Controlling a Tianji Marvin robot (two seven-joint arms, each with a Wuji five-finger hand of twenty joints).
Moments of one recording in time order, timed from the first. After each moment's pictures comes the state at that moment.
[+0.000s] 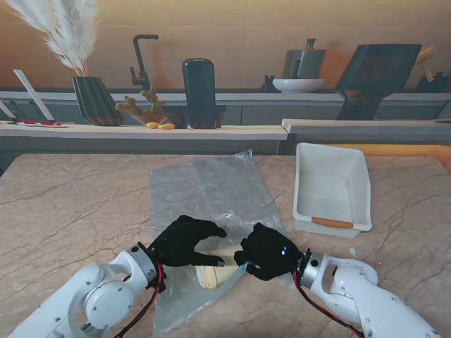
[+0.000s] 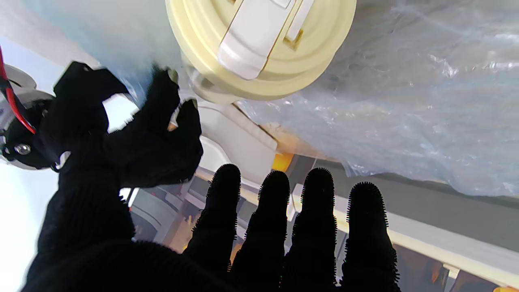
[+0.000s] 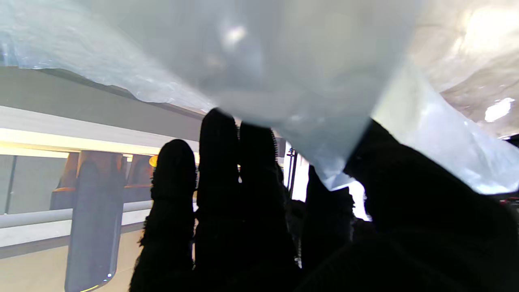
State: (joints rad) left arm 1.64 -1.05 -1.13 -1.78 0.80 -0.25 -0.11; right arm -1.55 -0.97 1.07 -1.56 -1.39 -0.53 -0.40; left_hand 0.62 -0.17 -0.01 -0.06 0.51 0.13 0.30 0.39 0.56 0.22 0.19 0.34 0.46 0.27 0.28 0.41 0.11 0.30 0.68 0.40; right_hand 0.65 -0.53 0.82 -0.07 0.72 -0.23 1.03 0.40 0.87 0.08 0.88 0.47 0.76 0.06 0.93 0.72 0.41 0.11 1.21 0.76
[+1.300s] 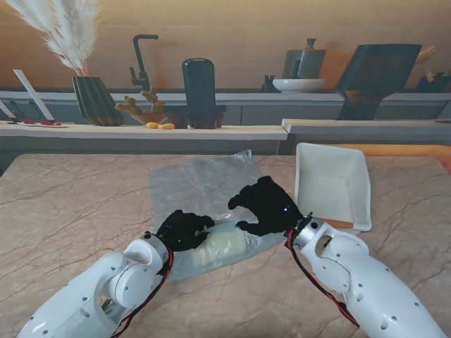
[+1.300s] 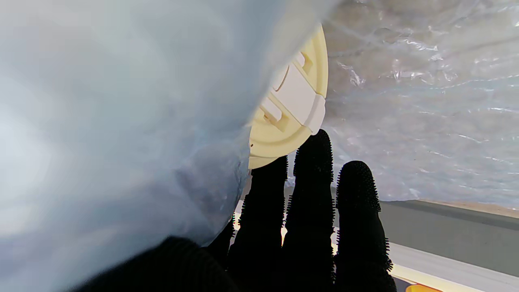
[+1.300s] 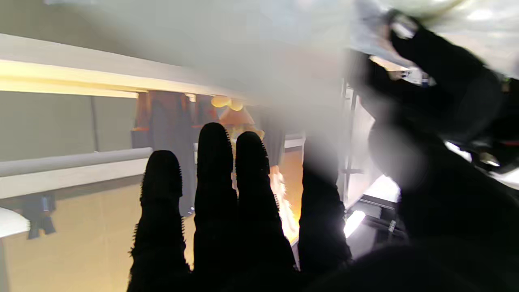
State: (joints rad) left arm 1.46 -1.07 -0.96 -1.64 0.82 0.06 -0.08; right arm -1.44 -1.05 1.09 -1.53 -1.18 -0.42 -0.39; left_hand 0.89 -0.27 0.67 -0.12 0.60 0.13 0.58 0.45 0.85 0.20 0.33 0.54 0.74 0.27 0.60 0.49 0.24 0.27 0.97 0.48; right_hand 0.50 -0.53 0.71 -0.04 0.55 -0.14 0.67 0.58 0.67 0.14 0.69 0.45 0.64 0.11 0.60 0.60 0.27 0.24 0.86 0.67
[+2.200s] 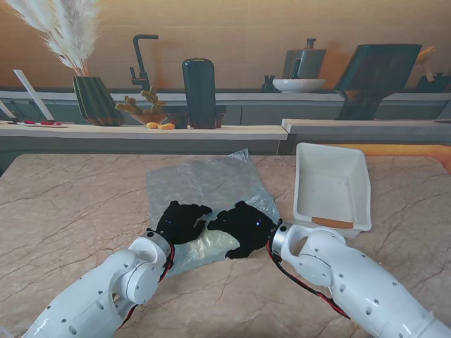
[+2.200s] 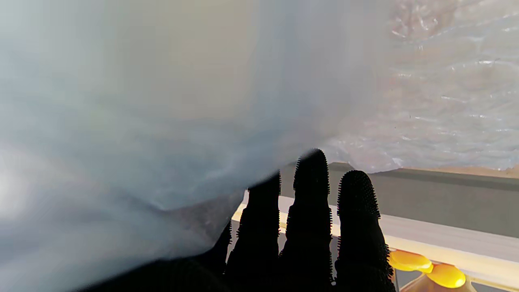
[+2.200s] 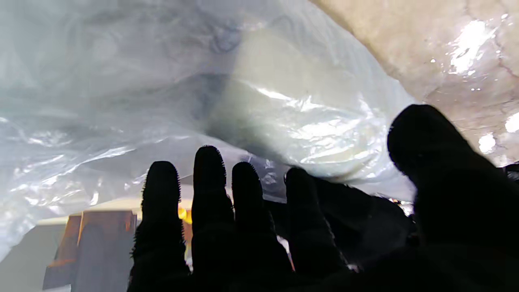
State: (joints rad) left arm 1.38 -1.09 -0.88 -1.48 0.89 0.10 0.11; right arm -1.25 -1.02 0.81 -1.45 -1.08 -0.37 -0.04; left_hand 0.73 -0.18 0.73 -0.07 0.46 0.10 0.49 0.40 0.63 0.16 0.37 0.40 0.58 0.26 0.49 0.49 0.16 0.27 0.91 0.47; right_hand 0.44 -0.56 0.69 -0.04 0.32 0.06 0.42 0.54 0.42 0.20 0.51 0.36 0.55 0.16 0.28 0.45 0.23 0.23 0.62 0.63
